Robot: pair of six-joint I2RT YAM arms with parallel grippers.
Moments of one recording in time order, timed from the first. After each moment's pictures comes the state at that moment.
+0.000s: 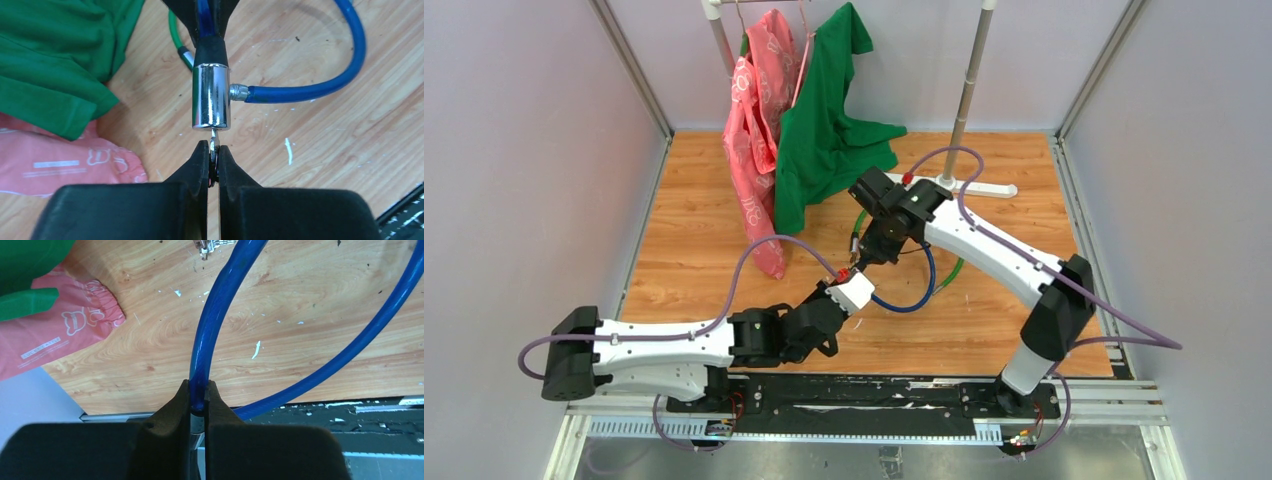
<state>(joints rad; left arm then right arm) -1.35 1.06 0.67 -0.14 -0.74 -0.01 0.85 1.63 1.55 -1.07 0.11 1.30</state>
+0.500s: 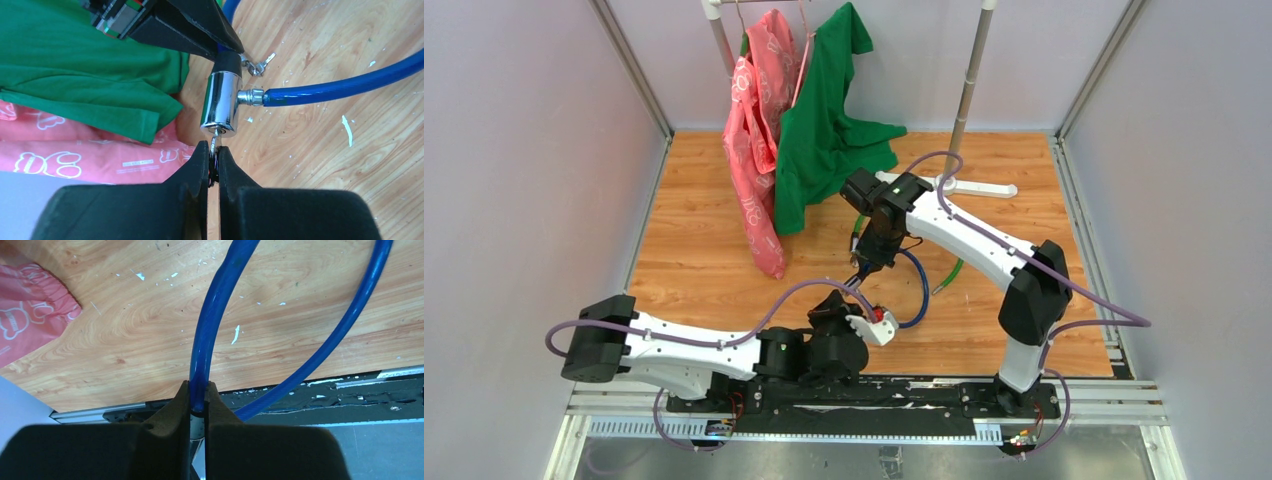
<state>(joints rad) -1.53 1.21 0.70 -0.14 -1.07 0.27 0.84 1.78 1.69 -1.24 0.03 1.27</state>
